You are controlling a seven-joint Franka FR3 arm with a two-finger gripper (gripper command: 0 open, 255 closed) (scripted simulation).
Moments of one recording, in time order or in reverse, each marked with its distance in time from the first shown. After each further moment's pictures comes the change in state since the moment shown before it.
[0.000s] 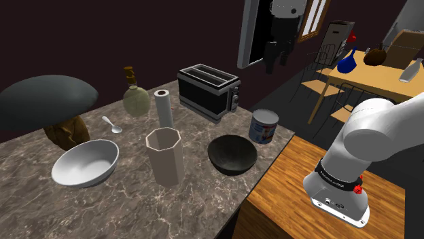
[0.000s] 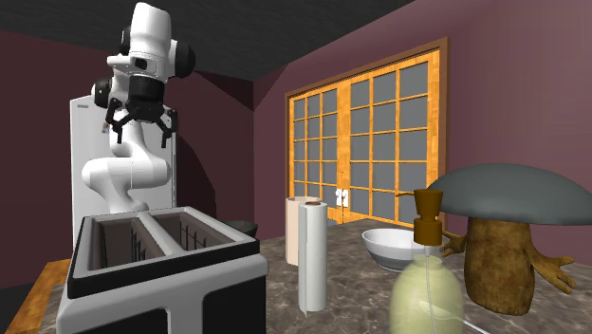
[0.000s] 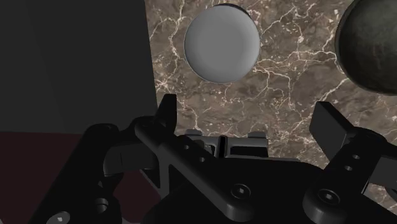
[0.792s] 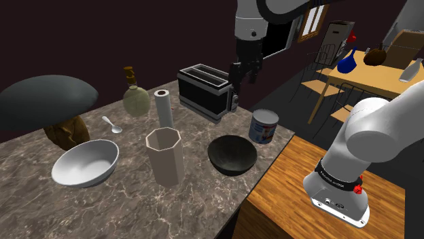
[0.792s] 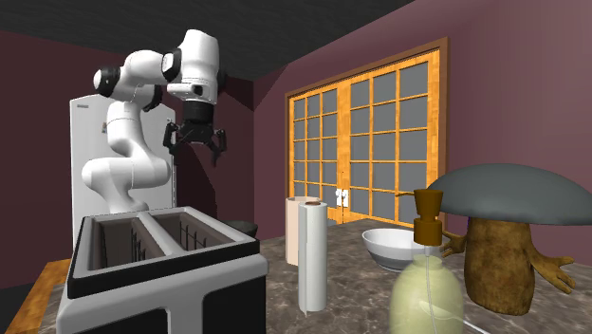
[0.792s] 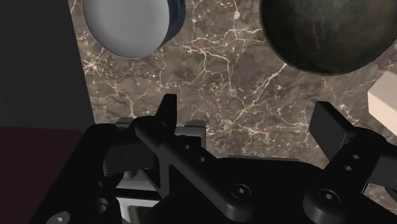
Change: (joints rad) arm 0.072 0.197 0.169 0.019 0.110 0.180 0.176
